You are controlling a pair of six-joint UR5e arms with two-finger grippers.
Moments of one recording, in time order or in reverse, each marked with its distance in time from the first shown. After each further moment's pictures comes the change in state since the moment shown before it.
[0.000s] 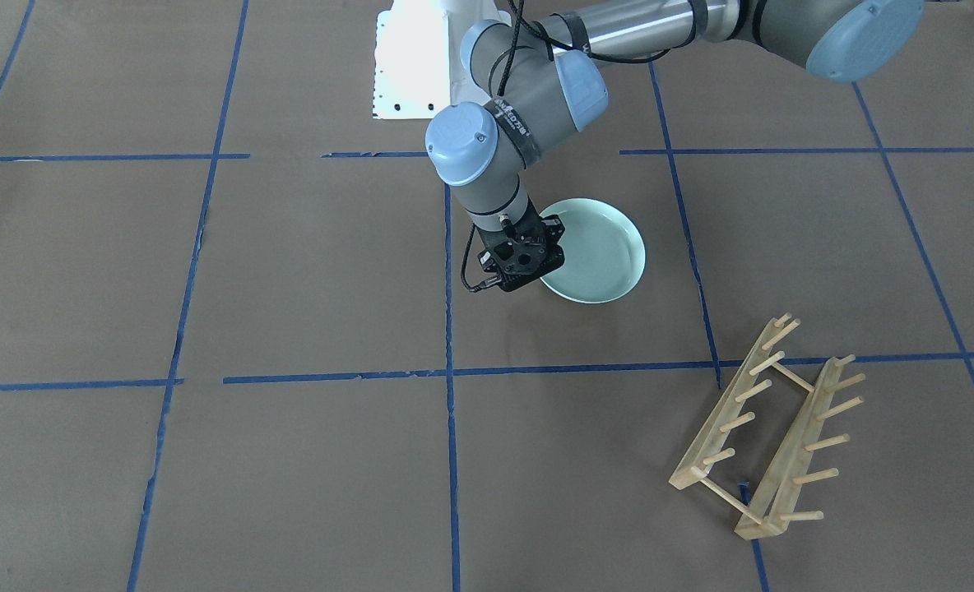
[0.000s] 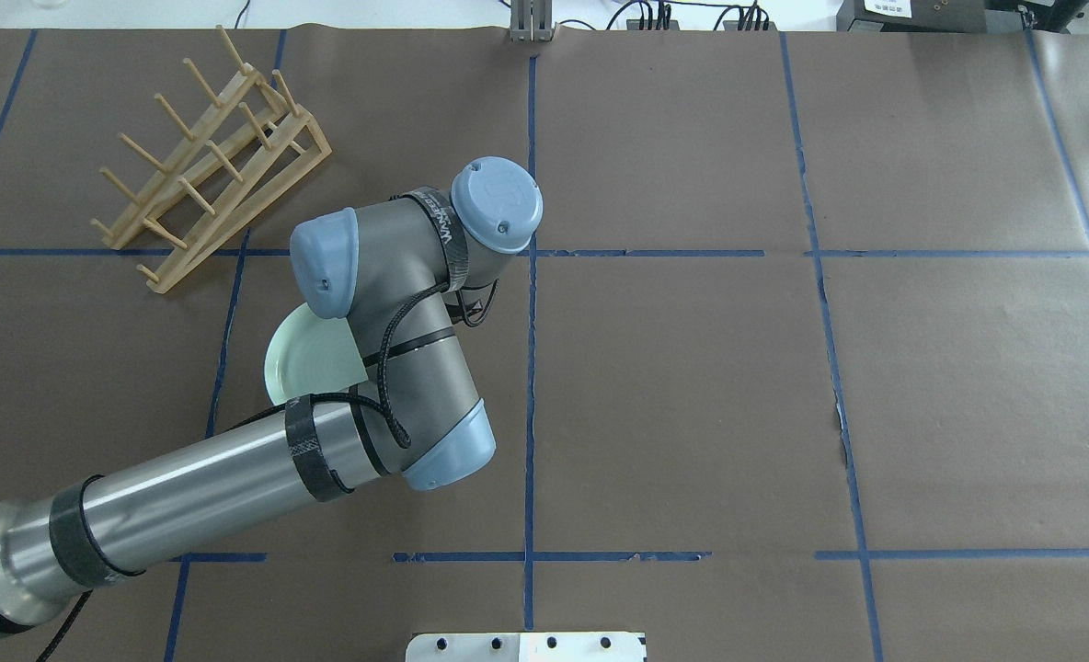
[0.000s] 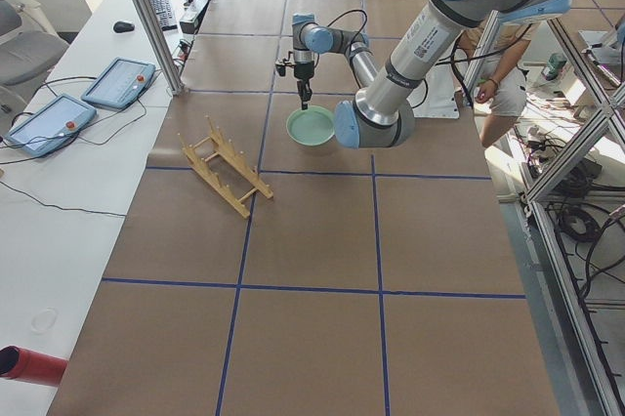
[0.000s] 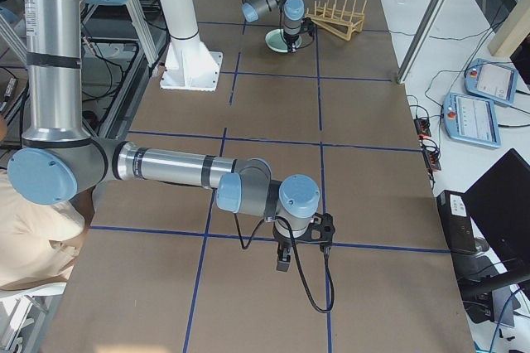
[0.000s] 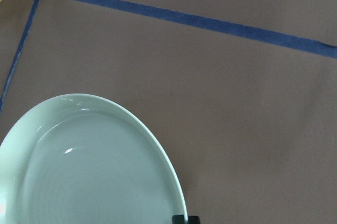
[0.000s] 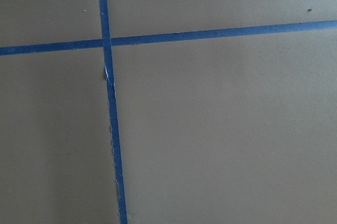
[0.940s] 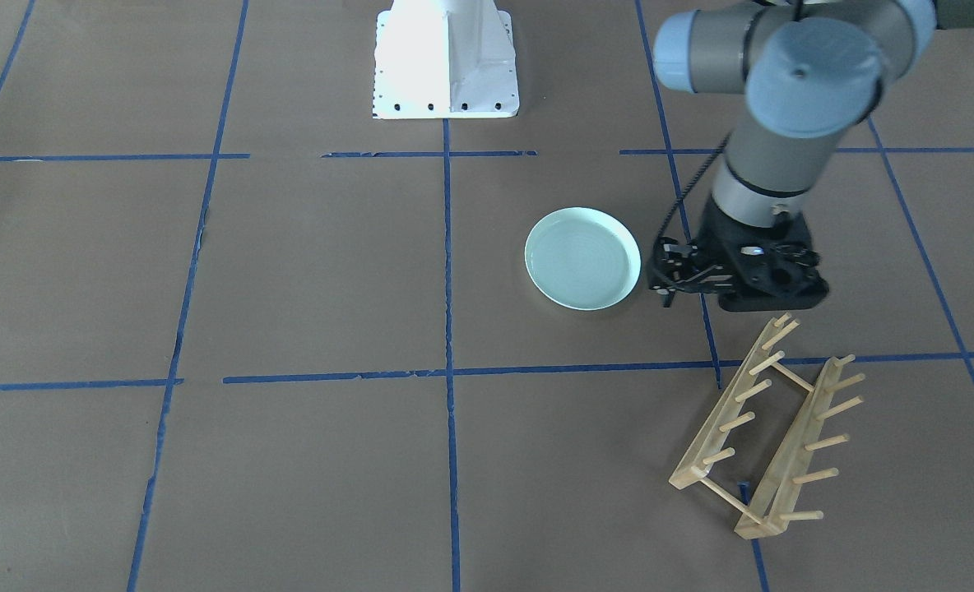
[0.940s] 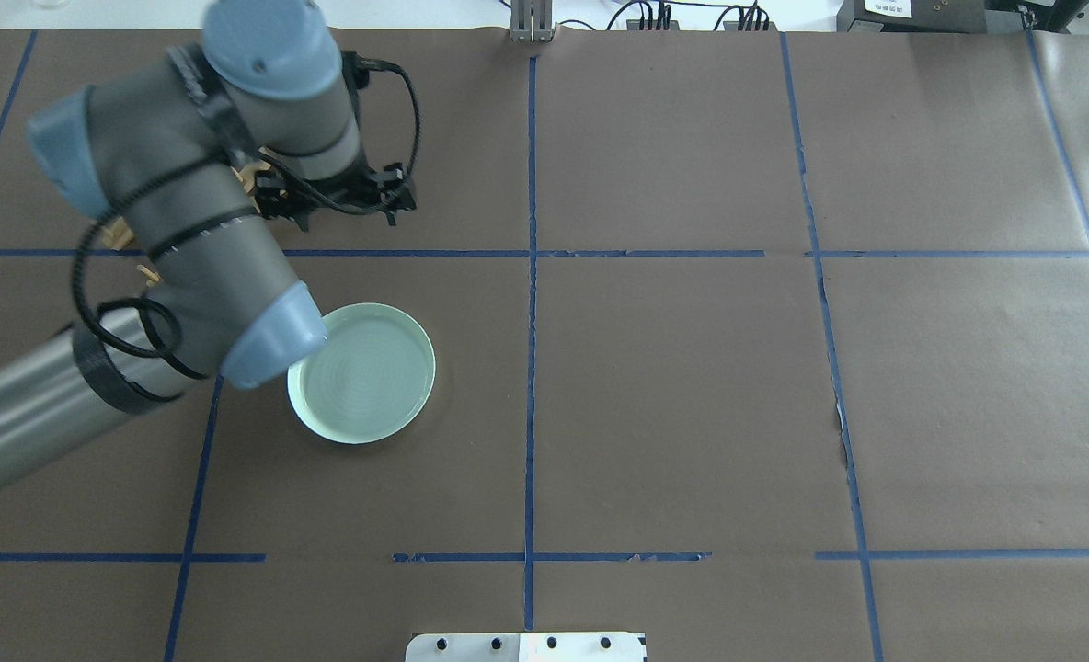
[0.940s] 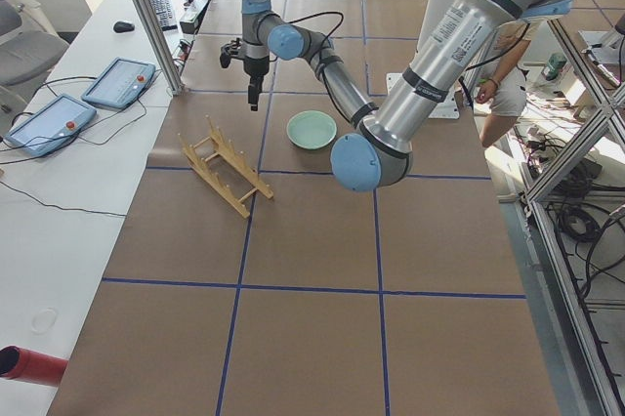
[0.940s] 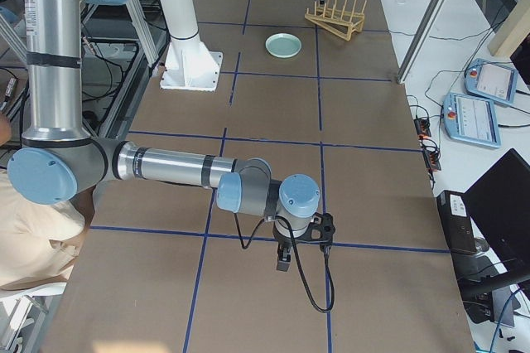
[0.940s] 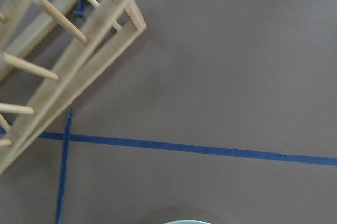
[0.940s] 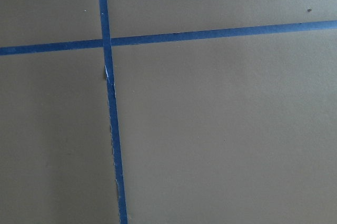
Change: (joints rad) left arm -0.499 0.295 -0.314 -0.093 -0.292 0.770; right arm 0.000 0.000 0.000 0.000 0.000 0.000
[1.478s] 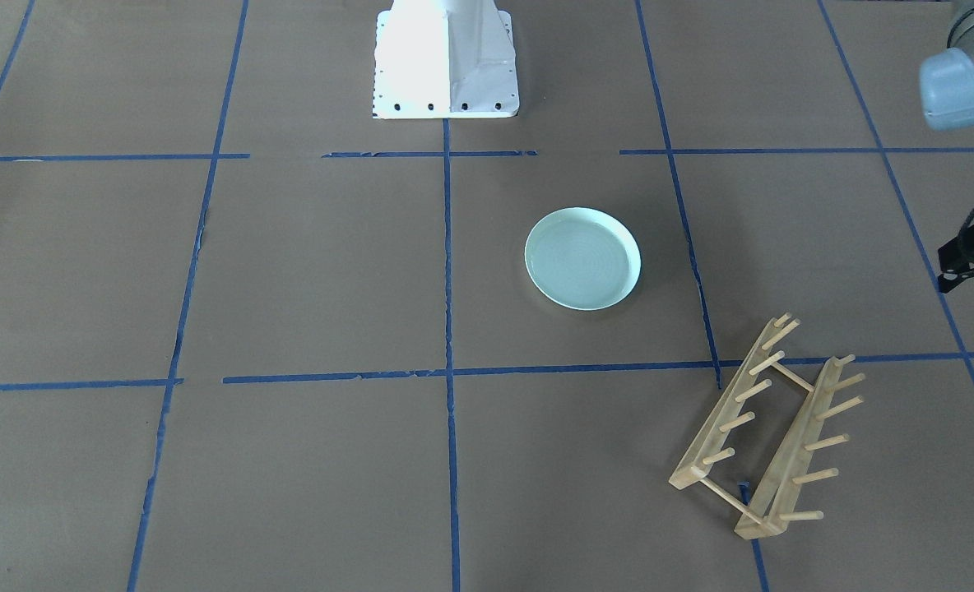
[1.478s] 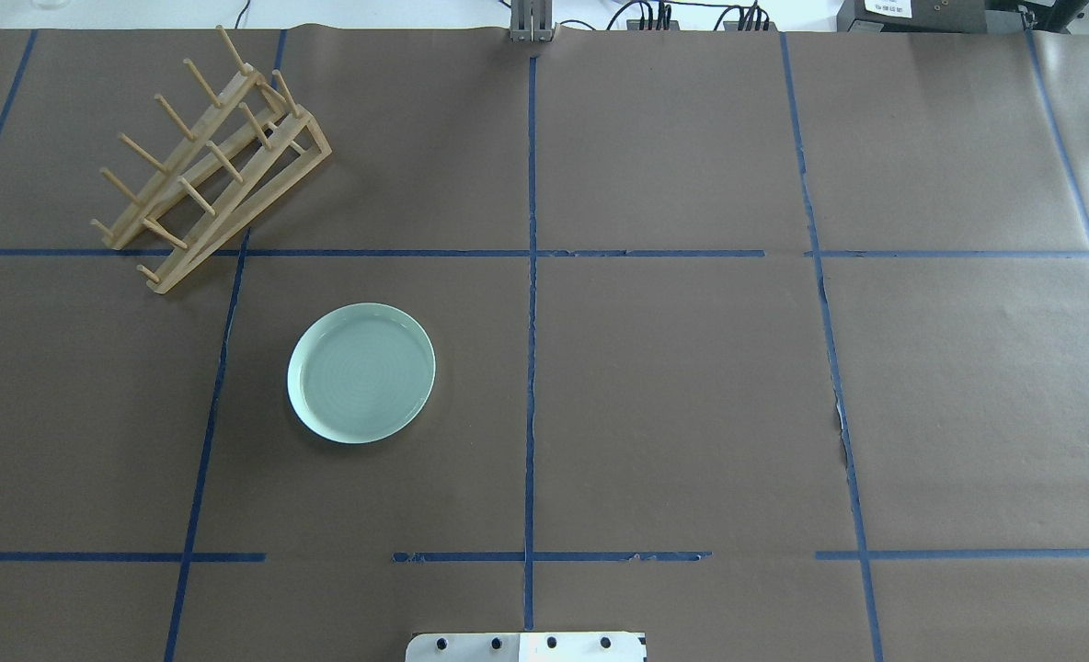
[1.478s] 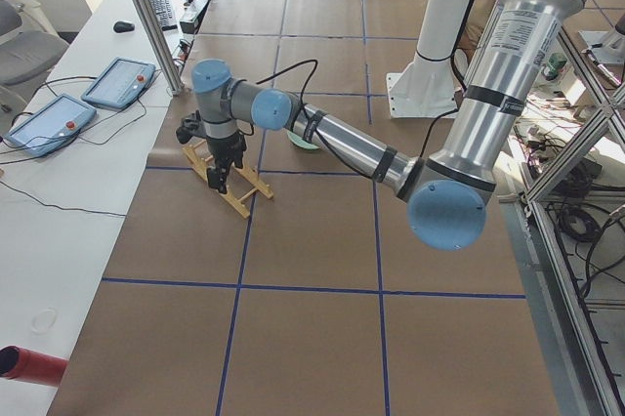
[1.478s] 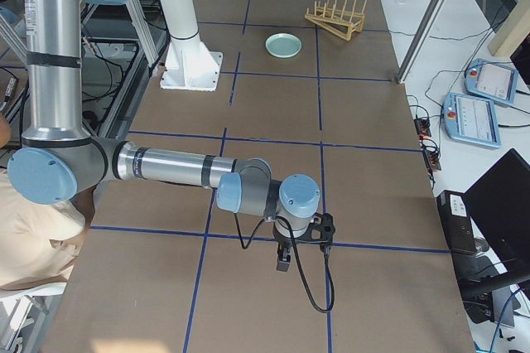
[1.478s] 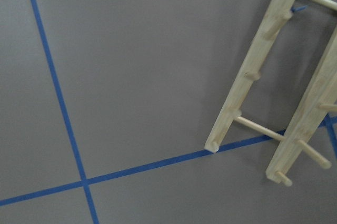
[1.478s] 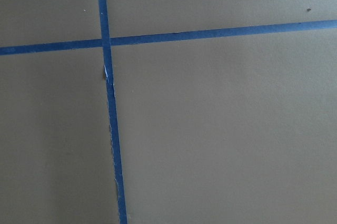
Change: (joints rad) left arm -0.335 0.320 0.056 -0.082 -0.174 0.585; right arm 0.000 0.000 -0.001 0.000 0.000 0.000
